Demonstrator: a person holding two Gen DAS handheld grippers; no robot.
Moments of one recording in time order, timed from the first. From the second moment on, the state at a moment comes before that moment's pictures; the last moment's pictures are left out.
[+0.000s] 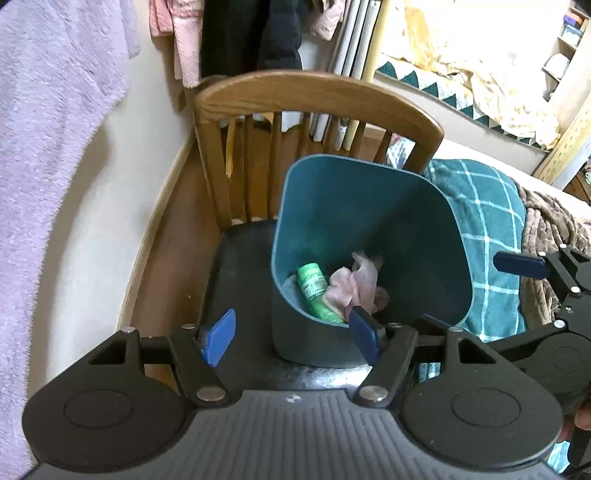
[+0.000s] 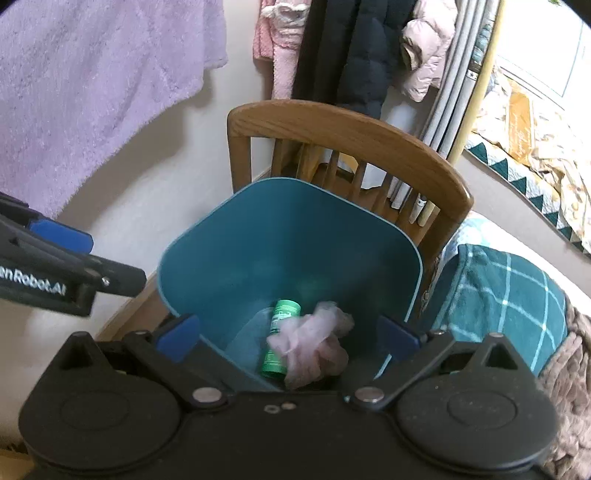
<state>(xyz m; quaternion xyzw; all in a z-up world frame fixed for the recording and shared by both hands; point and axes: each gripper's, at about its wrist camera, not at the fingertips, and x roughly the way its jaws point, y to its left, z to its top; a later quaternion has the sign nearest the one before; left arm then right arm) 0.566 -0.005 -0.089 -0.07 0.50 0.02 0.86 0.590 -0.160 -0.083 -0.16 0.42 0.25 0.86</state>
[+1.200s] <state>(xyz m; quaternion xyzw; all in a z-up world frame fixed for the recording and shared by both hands) 0.386 0.039 -0.115 -0.02 0.44 -0.03 0.90 0.392 -0.154 -0.098 -0.04 0.40 0.20 0.89</state>
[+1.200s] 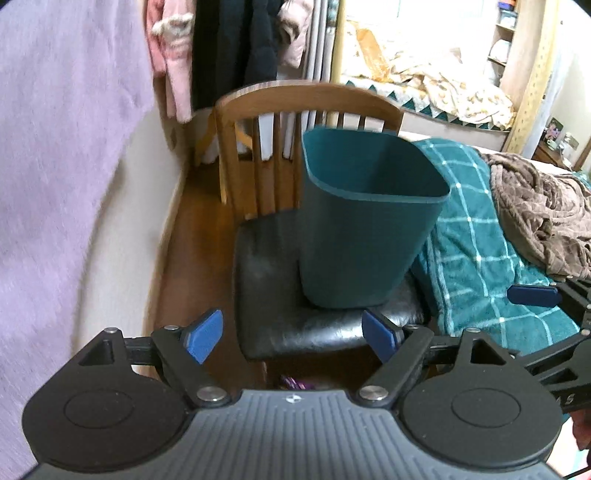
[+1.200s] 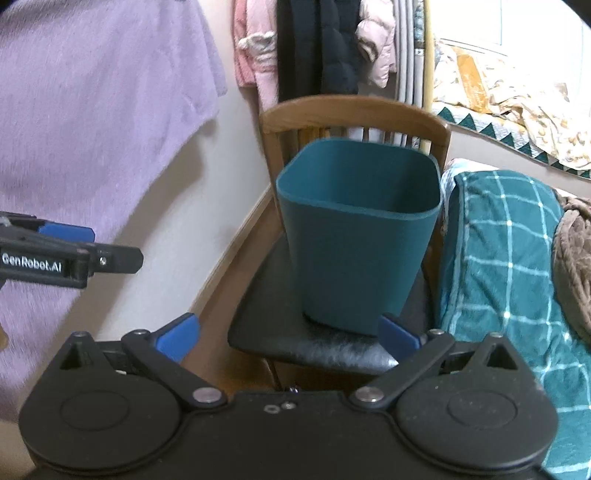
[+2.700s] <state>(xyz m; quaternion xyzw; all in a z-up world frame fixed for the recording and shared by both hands) 0.330 0.044 -0.821 -0.17 0.73 0.13 0.64 0.379 -0.164 -0.768 -0.25 0.60 0.30 0.69</state>
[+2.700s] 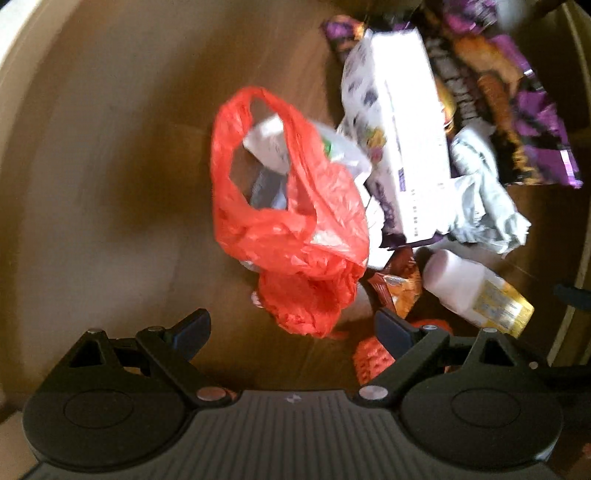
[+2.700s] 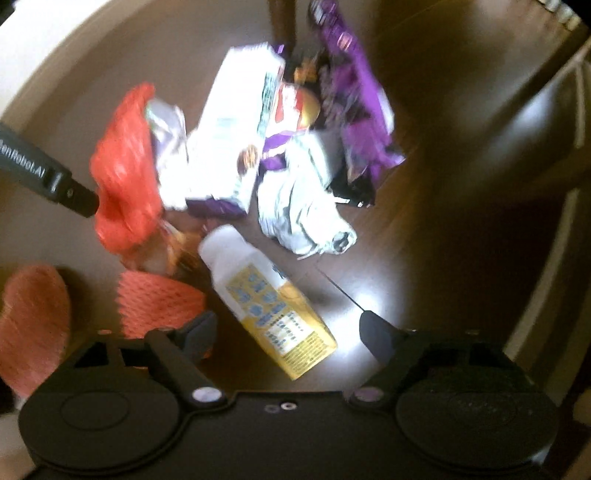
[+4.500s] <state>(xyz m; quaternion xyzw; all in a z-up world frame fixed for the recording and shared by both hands) 0.328 0.053 -0.500 -0.15 0.70 0.08 0.69 0.354 -0.164 -0.448 -0.04 0.60 0.22 0.77</state>
